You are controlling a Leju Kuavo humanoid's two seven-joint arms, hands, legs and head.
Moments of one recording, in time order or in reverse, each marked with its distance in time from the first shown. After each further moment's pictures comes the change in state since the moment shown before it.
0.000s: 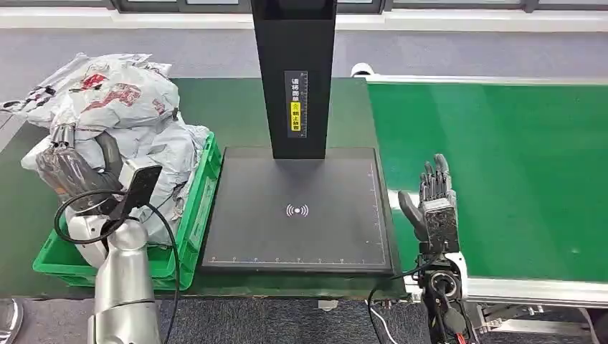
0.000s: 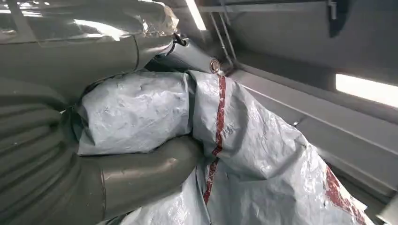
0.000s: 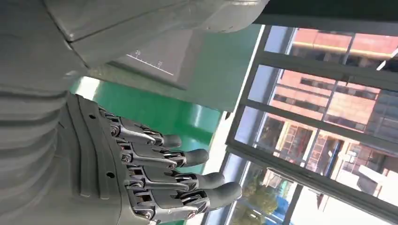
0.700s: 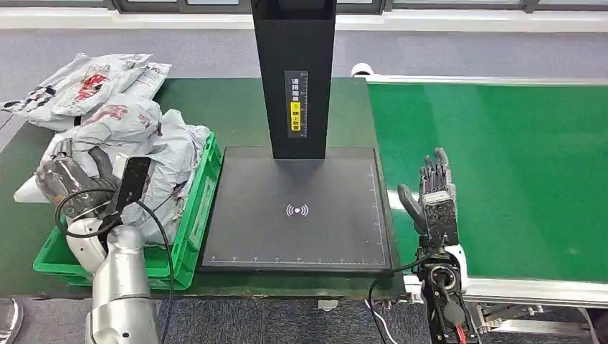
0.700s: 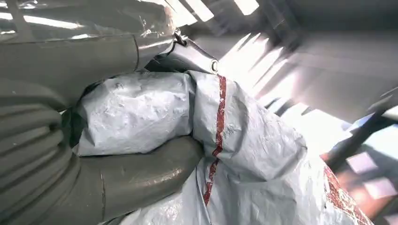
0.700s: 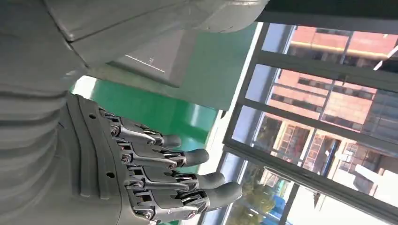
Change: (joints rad) left arm -0.061 0.046 0.150 0.218 -0.242 -0.007 0.342; right arm -0.040 0.000 -0.001 0.023 0.008 0.003 0.013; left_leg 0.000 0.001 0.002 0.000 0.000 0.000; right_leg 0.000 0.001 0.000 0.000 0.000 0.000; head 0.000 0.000
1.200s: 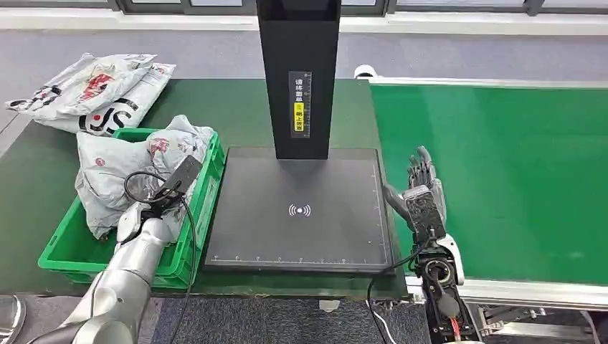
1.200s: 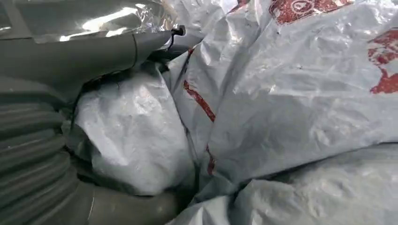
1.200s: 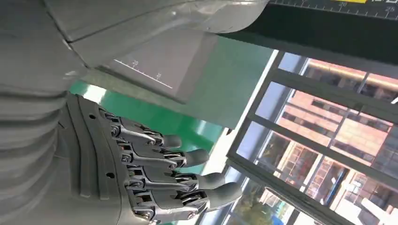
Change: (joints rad) left arm -0.155 0.181 -0.262 0.582 0.045 -0.409 0.322; right arm -0.037 -0.001 -0.001 0.053 0.104 0.068 0.029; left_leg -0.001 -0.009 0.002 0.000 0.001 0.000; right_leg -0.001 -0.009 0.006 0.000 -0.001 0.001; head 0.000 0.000
